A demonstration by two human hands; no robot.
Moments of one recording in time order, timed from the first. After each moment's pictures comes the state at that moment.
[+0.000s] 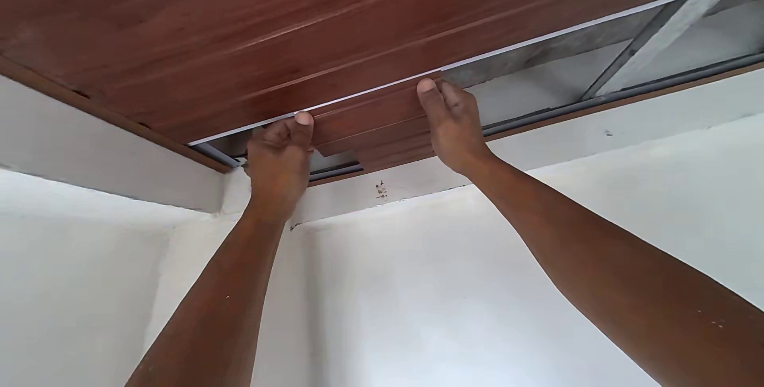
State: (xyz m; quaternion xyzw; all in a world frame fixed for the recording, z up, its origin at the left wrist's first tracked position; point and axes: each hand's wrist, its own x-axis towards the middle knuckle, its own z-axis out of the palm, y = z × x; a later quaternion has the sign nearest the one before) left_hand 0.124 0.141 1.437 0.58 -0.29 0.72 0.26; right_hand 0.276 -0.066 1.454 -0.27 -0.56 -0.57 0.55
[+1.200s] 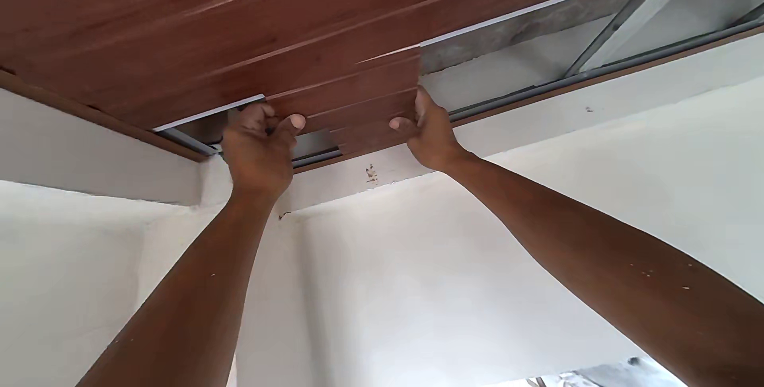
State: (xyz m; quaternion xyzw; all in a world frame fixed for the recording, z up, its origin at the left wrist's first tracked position) left_hand 0.131 0.170 1.446 0.61 -0.24 0.74 0.17; right_hand 0.329 -0.038 1.455 -0.39 -0.55 -0.58 0.46
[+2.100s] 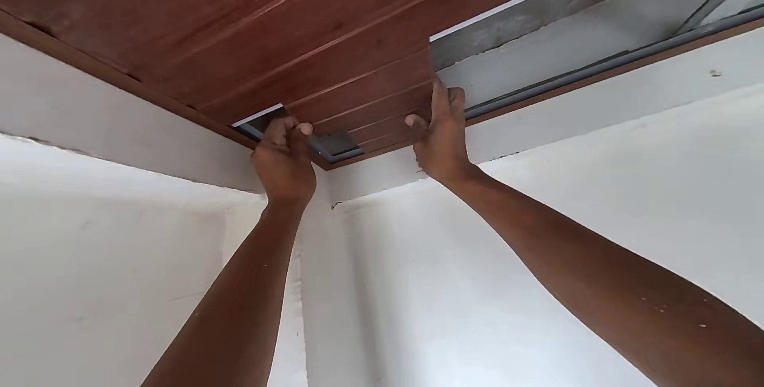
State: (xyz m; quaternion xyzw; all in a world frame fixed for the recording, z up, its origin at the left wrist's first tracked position) left_hand 0.116 0.230 1.437 0.55 -0.13 0.82 0.01; right_hand 0.292 0.048 1.441 -0.35 -0.39 -0.67 0.52
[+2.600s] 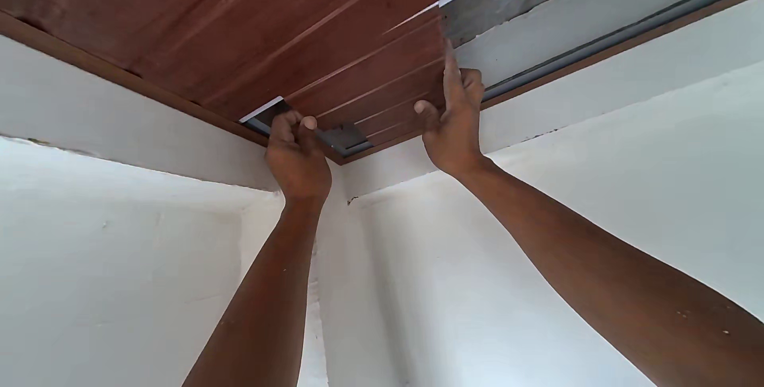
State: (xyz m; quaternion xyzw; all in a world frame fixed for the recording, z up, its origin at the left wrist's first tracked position) left_hand 0.126 0.232 1.435 0.53 -0.13 0.84 0.03; right_hand 0.305 0.075 1.446 -0.26 -0.41 -0.69 0.54
